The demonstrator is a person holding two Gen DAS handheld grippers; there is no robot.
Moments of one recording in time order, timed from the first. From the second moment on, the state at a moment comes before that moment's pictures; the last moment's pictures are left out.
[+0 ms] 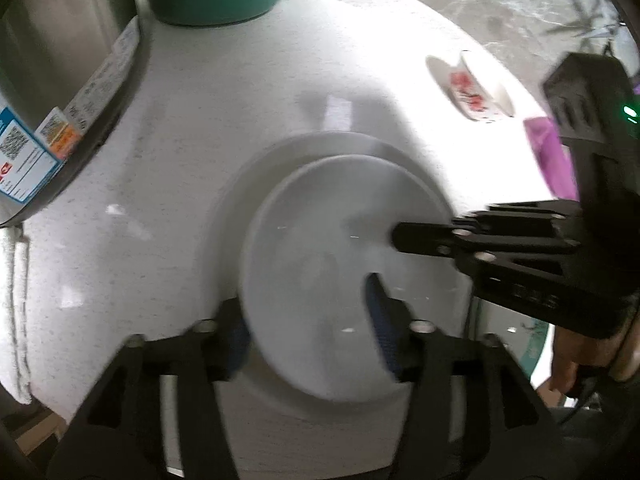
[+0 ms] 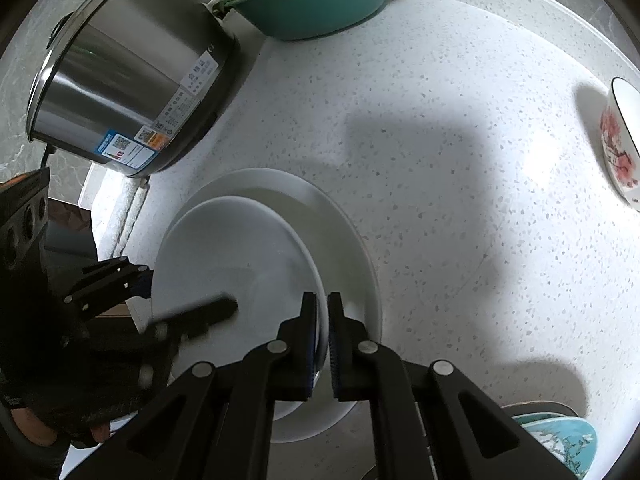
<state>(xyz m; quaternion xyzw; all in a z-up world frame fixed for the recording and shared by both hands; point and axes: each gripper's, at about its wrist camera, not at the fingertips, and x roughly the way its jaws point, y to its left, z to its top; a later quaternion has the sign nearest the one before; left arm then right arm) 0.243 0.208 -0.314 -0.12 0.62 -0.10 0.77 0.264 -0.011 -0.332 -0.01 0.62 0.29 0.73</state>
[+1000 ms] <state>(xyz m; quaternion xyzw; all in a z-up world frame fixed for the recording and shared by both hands) 0.361 0.129 -0.192 -0.07 0.54 -0.22 0.81 0.302 -0.238 -0.227 0.23 0.50 0.17 0.82</state>
